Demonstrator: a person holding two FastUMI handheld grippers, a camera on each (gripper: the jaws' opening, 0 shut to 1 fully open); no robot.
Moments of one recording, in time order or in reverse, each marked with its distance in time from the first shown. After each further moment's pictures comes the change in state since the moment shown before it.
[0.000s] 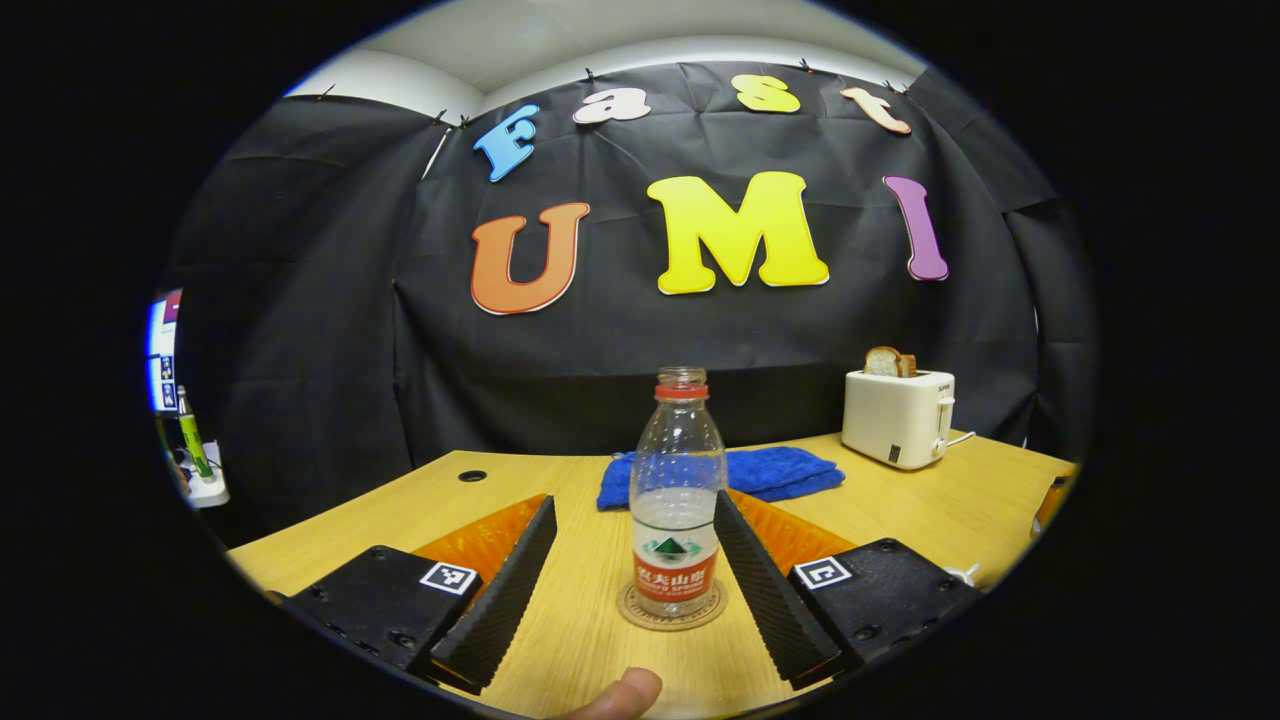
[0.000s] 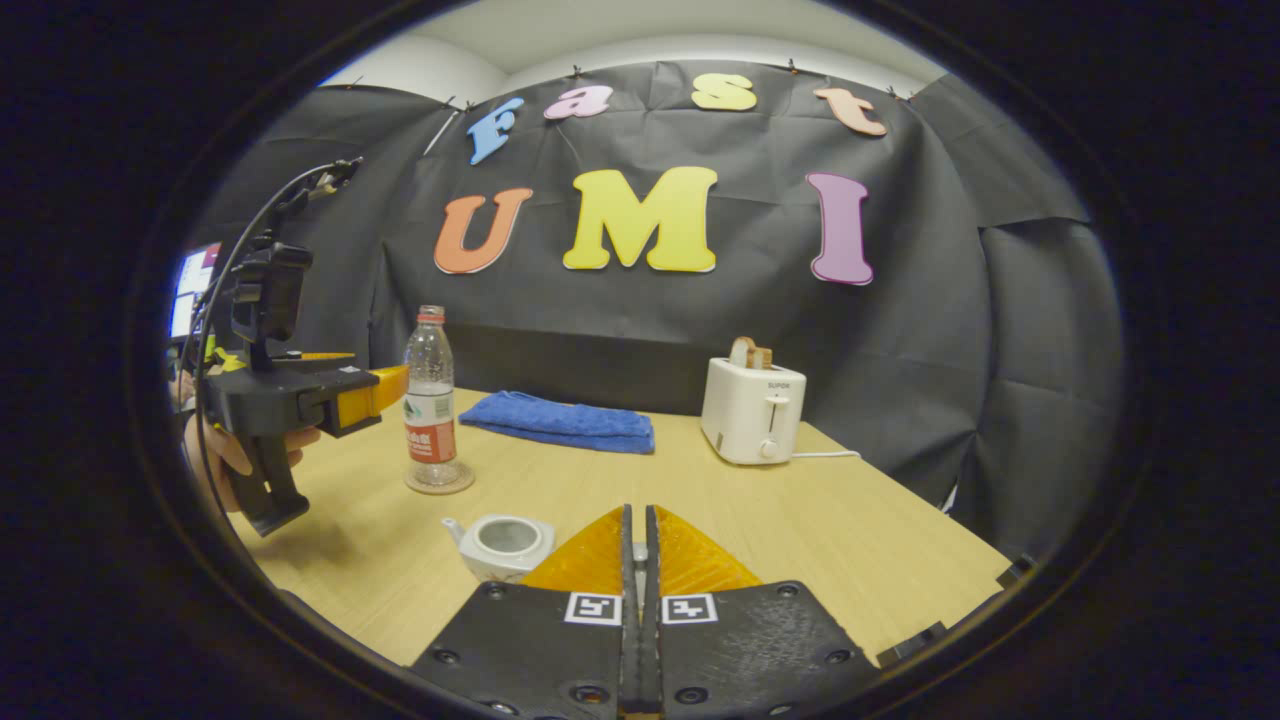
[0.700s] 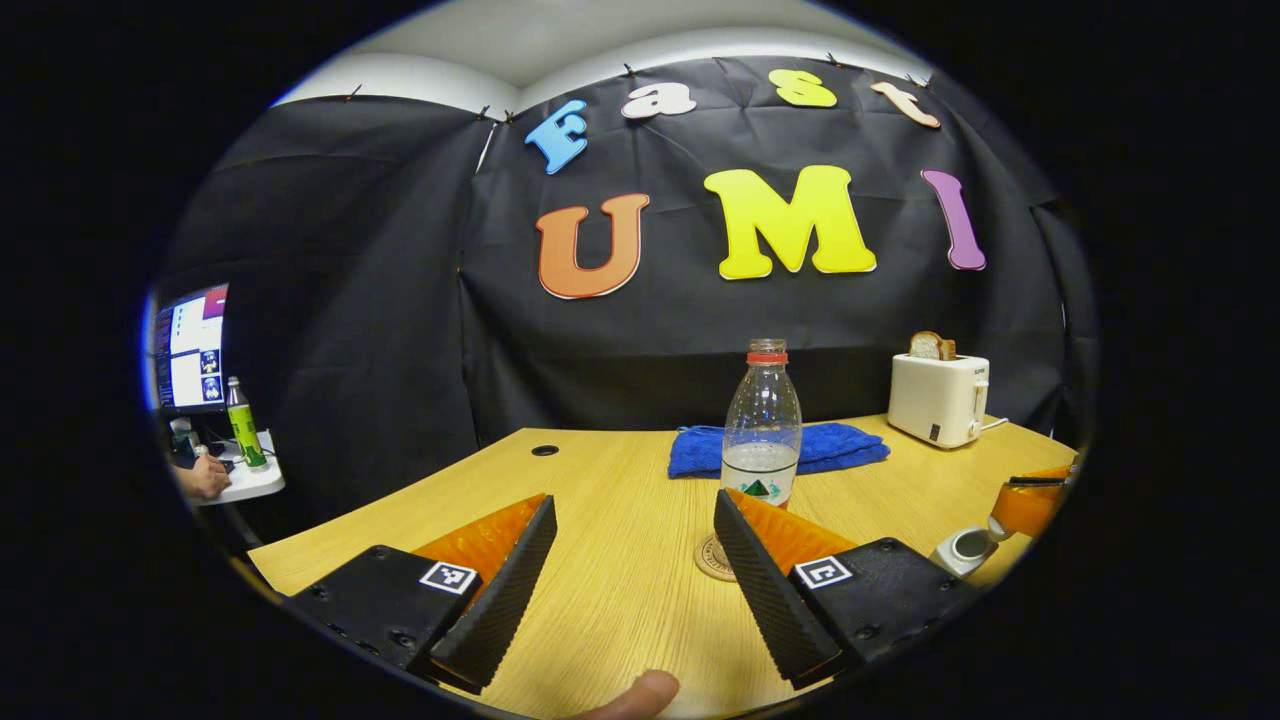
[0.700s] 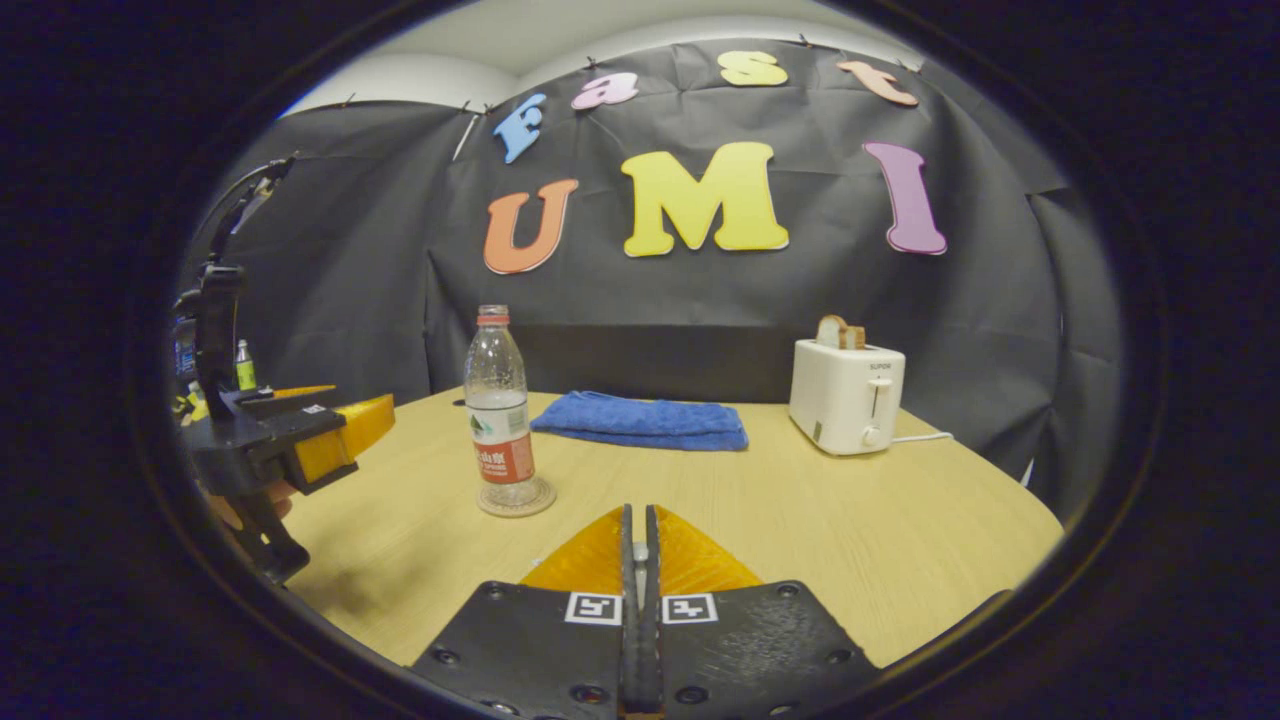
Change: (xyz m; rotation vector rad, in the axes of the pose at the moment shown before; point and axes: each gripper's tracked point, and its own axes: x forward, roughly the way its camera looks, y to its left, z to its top) left arm -0.048 0.044 -0.012 -0.020 0.044 0.110; right arm 0.046 0.069 0.000 0.047 0.054 0.187
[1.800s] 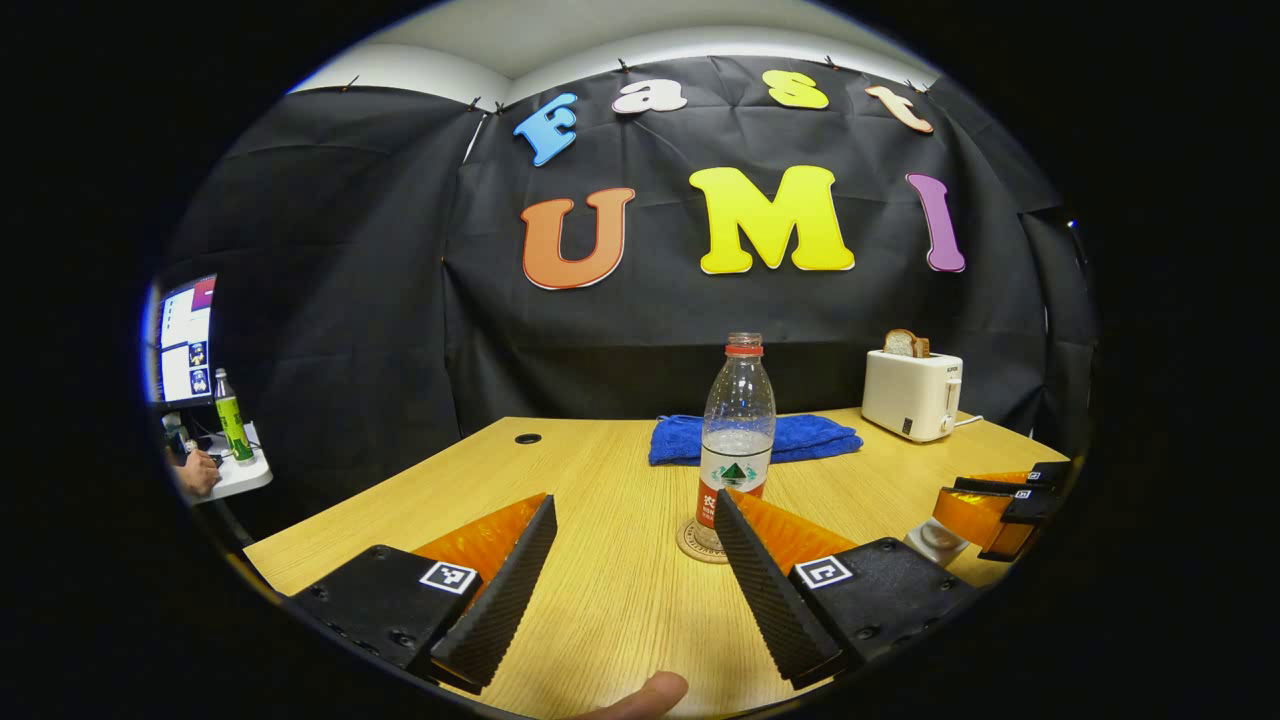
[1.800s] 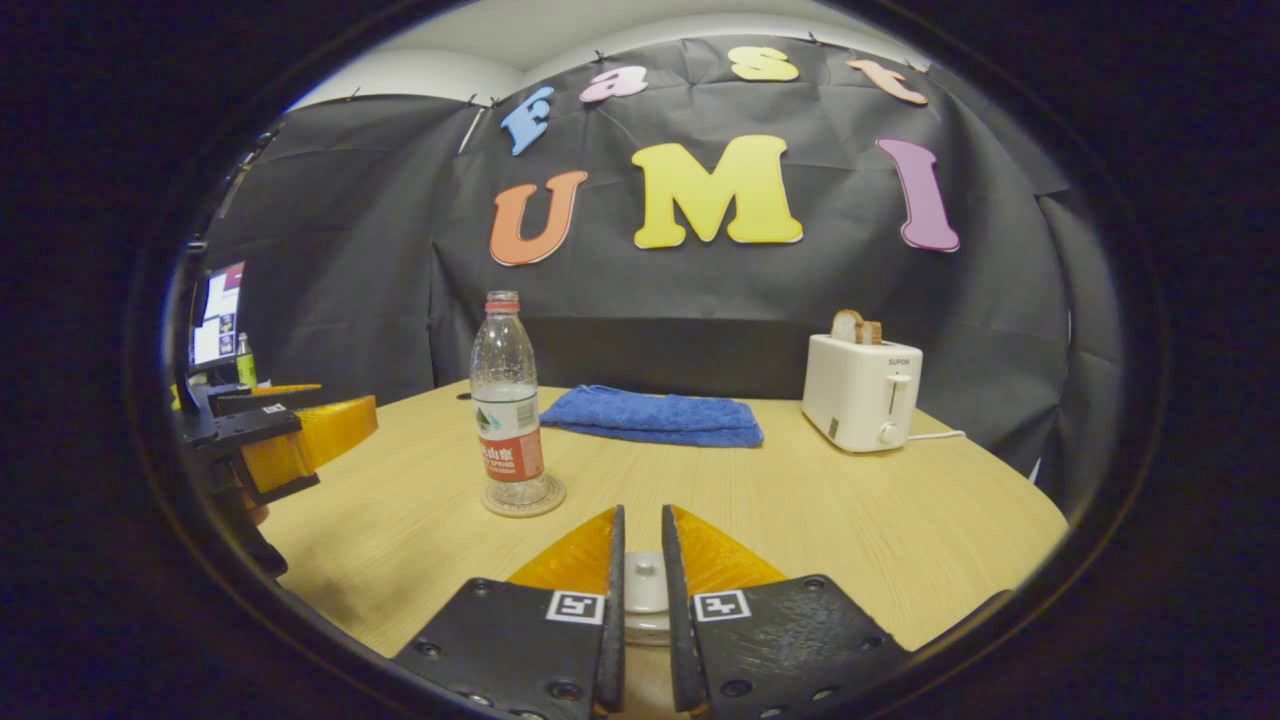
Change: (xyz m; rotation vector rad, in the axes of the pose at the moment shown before) left arm -0.024 -0.002 -0.002 -0.011 0.032 -0.058; right arm 0.008 0.006 -0.003 -0.008 0.000 -0.006
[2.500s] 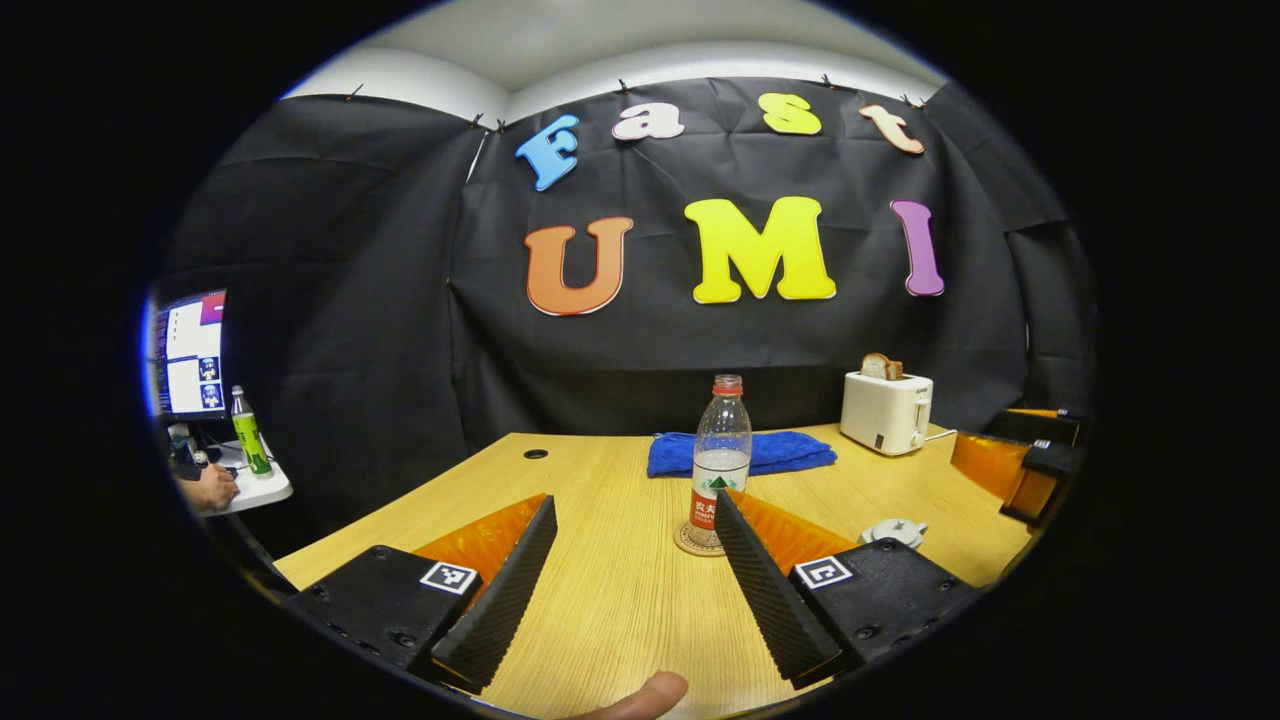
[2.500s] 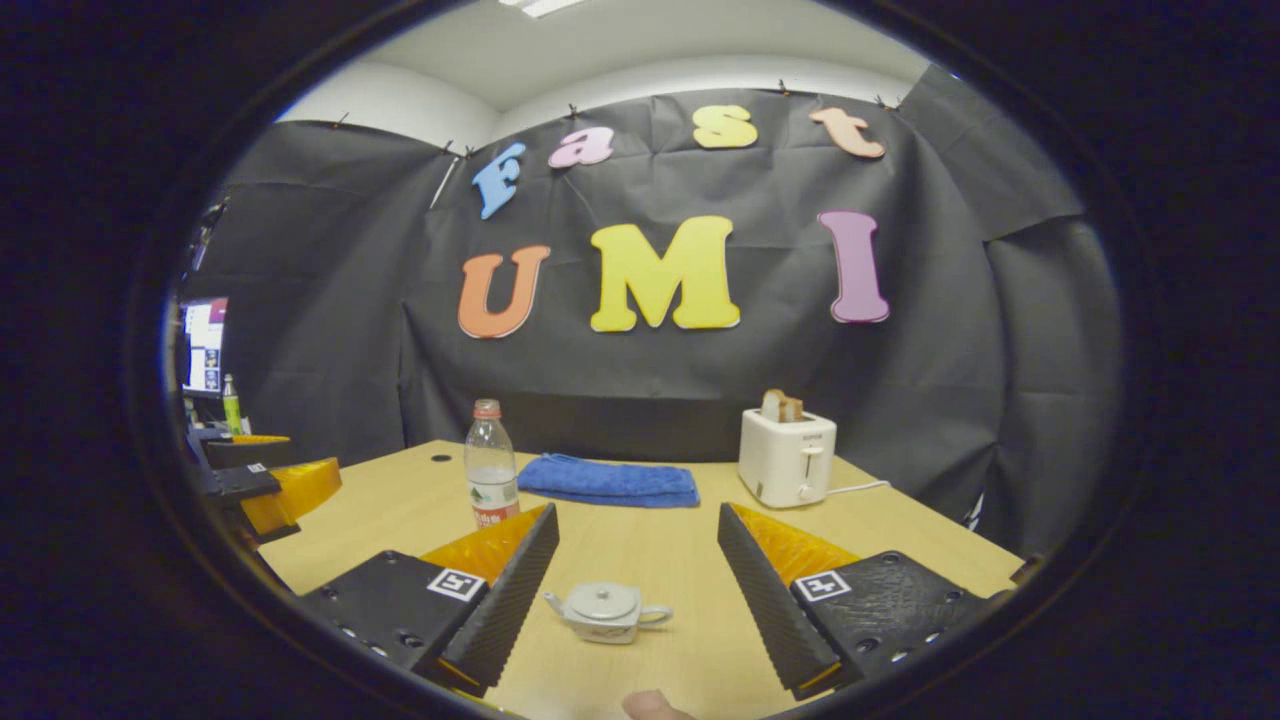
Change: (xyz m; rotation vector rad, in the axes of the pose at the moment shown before) left arm -0.069 0.012 0.036 0.002 -0.051 -0.035; right arm -0.105 -0.026 0.077 0.027 -0.191 -0.139
